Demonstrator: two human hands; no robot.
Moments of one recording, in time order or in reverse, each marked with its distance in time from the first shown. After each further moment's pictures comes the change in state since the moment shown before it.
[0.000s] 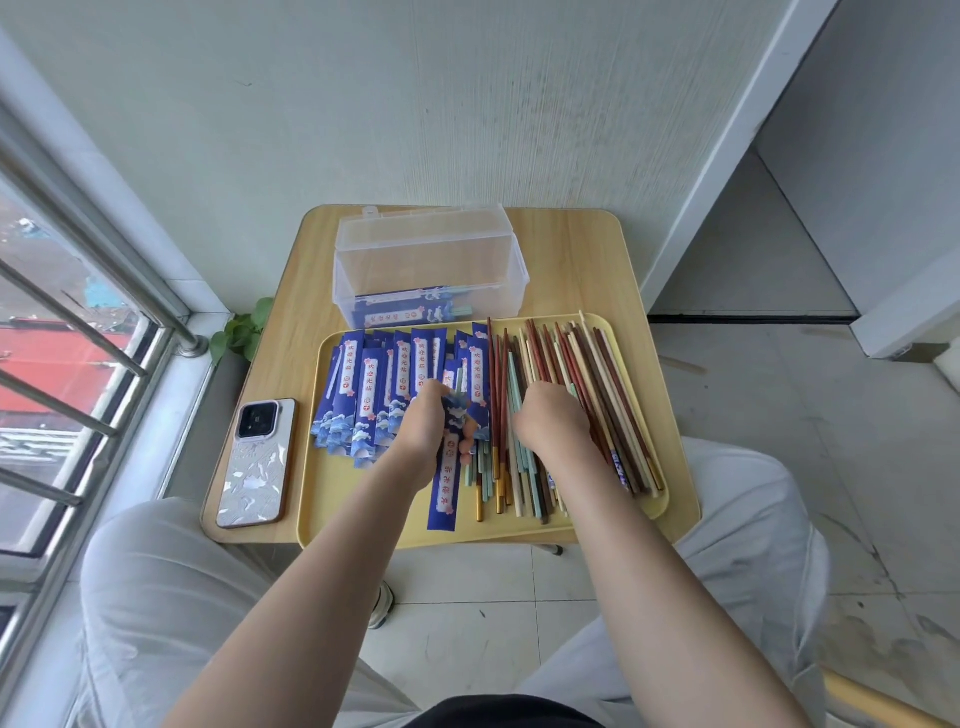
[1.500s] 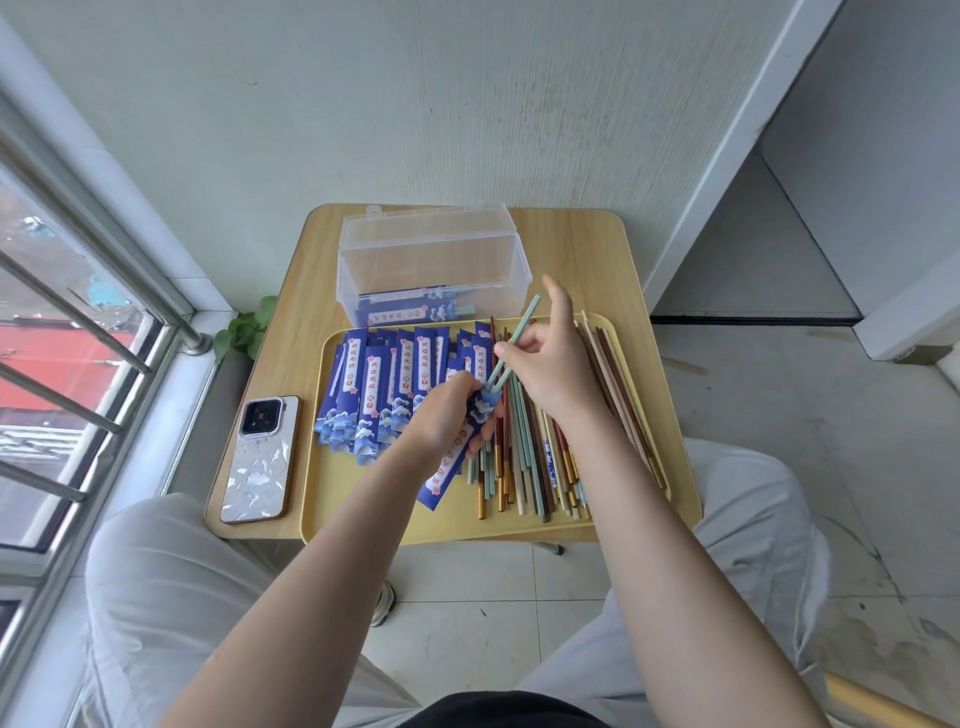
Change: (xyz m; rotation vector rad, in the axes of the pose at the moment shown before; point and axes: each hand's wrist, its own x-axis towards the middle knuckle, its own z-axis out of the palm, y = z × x) left_hand -0.010 0.014 0.009 0.289 -0.198 0.141; right_hand 0.003 -0.003 -0.031 0.882 0.269 -0.397
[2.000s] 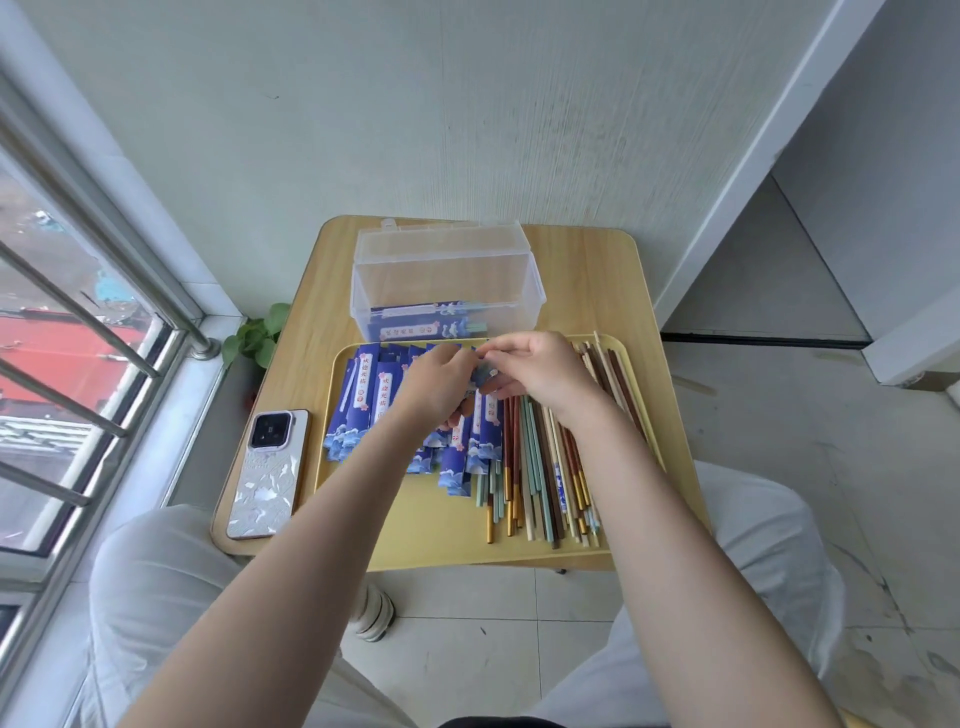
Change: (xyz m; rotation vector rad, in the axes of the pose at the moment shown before) left_hand 0.025 0.035 -0.031 0.303 0.308 0.117; right_hand 0.030 -0.010 0.012 0.162 -0.300 0.175
